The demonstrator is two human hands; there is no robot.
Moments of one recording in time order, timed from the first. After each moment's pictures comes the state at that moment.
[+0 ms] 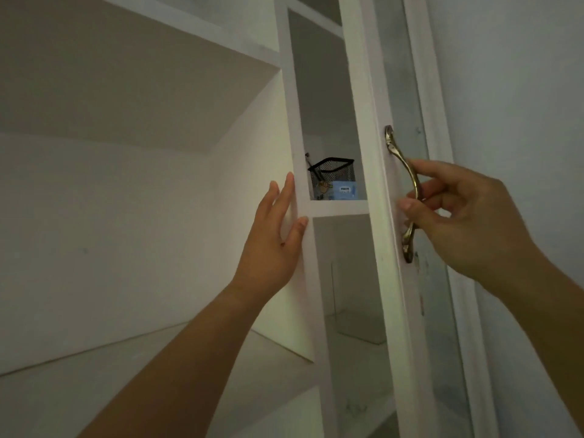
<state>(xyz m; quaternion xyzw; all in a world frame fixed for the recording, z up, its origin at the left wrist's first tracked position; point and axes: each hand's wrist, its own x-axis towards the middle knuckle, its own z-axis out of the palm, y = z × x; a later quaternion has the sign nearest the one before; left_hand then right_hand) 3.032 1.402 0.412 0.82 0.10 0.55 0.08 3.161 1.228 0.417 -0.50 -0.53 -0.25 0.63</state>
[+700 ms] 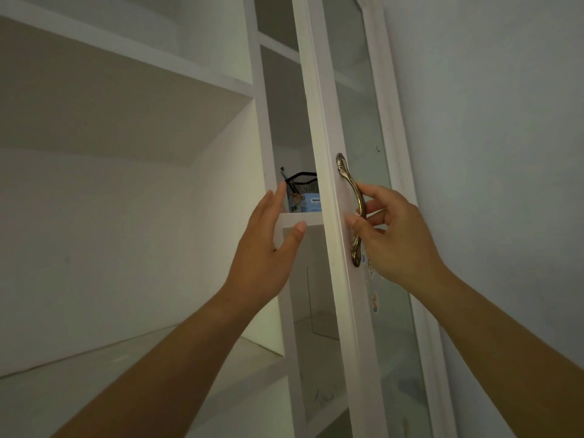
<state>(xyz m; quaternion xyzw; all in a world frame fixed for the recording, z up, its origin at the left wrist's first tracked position) 3.027 1.345 0.413 0.82 0.08 0.55 0.11 3.161 1.232 0.415 -0.54 -0.50 -0.25 0.62</state>
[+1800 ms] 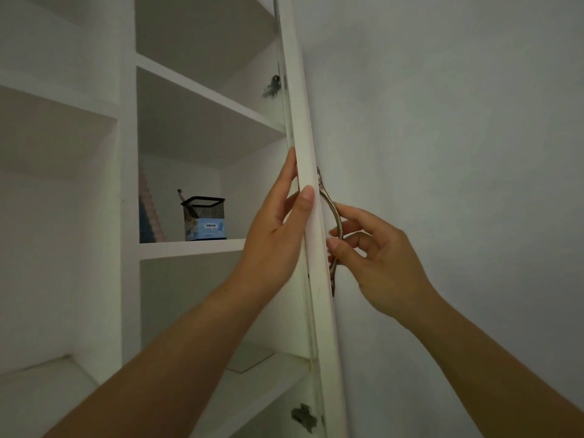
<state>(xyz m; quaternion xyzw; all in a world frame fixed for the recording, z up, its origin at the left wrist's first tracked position) 3.153 1.187 0.449 0.78 -0.12 0.52 0.33 3.252 1.097 0.414 -0.49 -0.55 -0.18 0.65</state>
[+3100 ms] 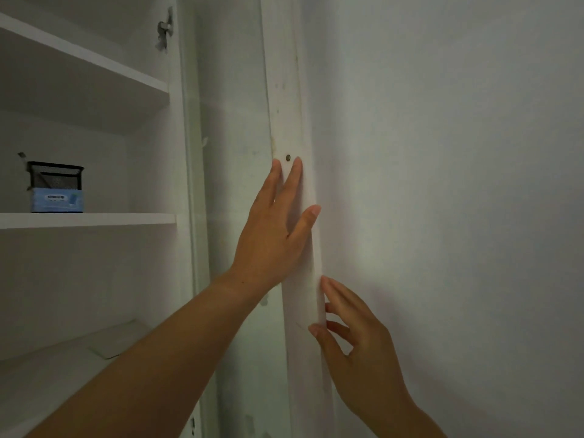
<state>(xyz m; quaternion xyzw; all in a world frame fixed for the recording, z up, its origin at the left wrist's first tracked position) 3.397 1.071 0.409 0.84 0.05 0.54 0.05 3.452 0.968 0.282 -0.60 -0.50 -0.20 0.60</state>
